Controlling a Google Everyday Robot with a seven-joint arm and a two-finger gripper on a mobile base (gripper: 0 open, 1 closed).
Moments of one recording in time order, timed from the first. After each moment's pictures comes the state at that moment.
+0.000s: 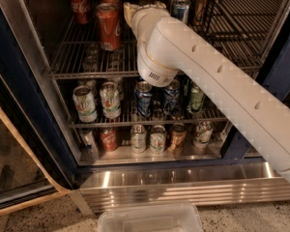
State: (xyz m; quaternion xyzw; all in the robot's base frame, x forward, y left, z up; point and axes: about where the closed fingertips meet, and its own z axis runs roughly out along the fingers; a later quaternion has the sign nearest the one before) arm 0.740 -0.009 1.011 -0.04 0.70 0.06 0.71
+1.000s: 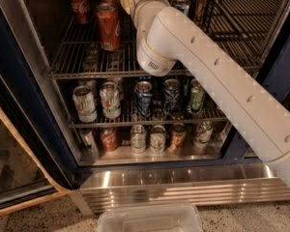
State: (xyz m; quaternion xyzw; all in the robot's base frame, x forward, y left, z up) arm 0.760 -0.010 1.035 -0.01 0.68 0.10 0.72
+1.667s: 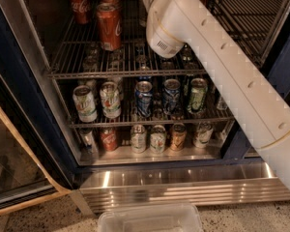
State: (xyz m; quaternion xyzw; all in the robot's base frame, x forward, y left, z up) arm 0.797 -0.048 1.059 0.03 0.67 0.10 0.73
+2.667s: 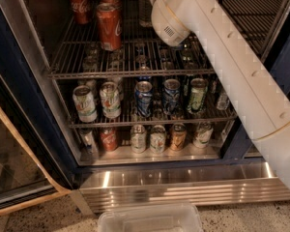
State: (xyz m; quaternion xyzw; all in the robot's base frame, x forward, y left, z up) arm 0.818 -0.055 1.064 0.01 0.69 0.11 0.72
